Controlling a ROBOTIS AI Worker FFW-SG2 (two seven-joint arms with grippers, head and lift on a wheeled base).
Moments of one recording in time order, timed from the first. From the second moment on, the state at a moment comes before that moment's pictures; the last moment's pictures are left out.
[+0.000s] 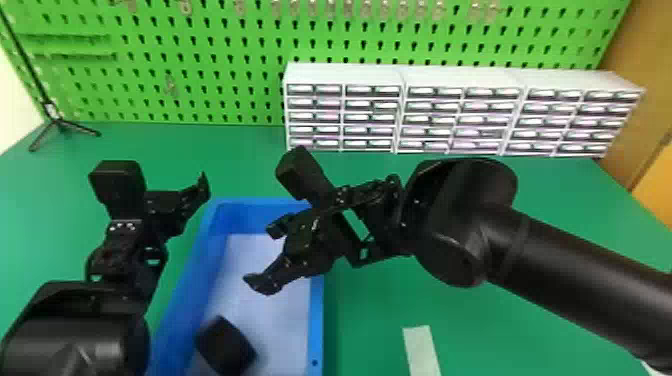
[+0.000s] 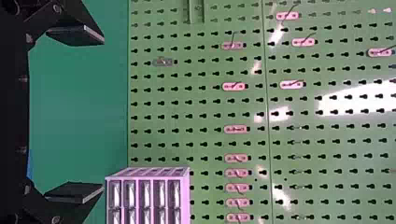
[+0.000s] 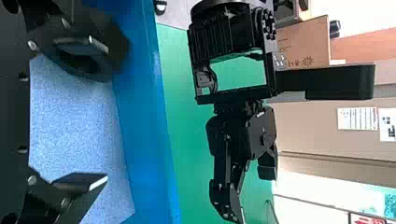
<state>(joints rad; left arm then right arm) -0.06 0.13 0.03 -1.65 0.09 0.12 0.04 -0.88 -0.42 1.15 -1.61 -0.73 0.61 0.45</state>
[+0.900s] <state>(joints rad) -0.06 0.13 0.03 -1.65 0.09 0.12 0.04 -0.86 -0.42 1.10 -1.61 -0.70 0.61 0.46</state>
